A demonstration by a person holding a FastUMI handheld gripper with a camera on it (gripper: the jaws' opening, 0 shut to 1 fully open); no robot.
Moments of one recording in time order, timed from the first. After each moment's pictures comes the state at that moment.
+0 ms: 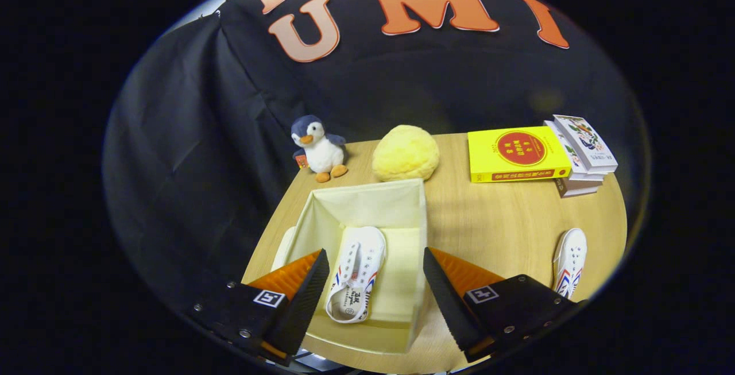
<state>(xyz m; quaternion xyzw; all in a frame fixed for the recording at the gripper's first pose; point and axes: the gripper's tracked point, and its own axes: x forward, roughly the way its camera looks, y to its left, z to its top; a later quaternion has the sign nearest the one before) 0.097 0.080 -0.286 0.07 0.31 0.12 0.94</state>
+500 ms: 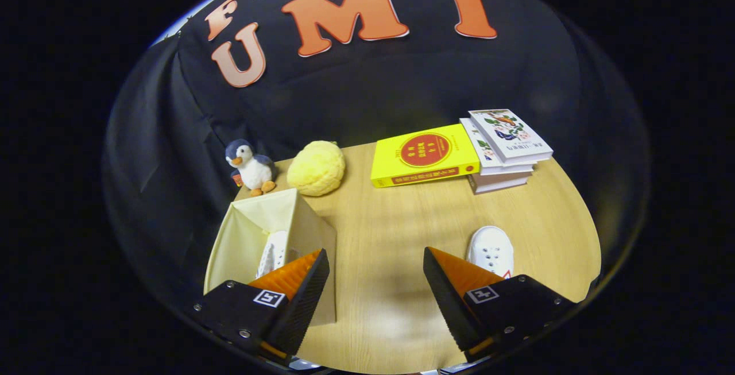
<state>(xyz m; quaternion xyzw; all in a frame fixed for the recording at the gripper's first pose) 0.077 -0.094 -0.307 0.09 0.31 0.00 0.95</state>
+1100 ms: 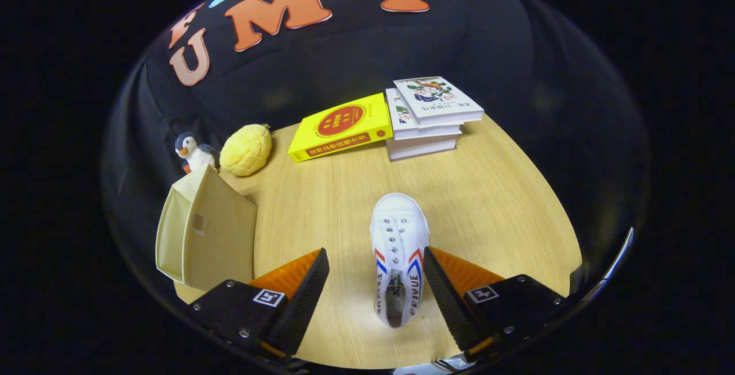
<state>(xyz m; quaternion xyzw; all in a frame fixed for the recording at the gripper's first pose) 0.030 -0.232 -0.382 0.09 0.36 -0.07 0.93</state>
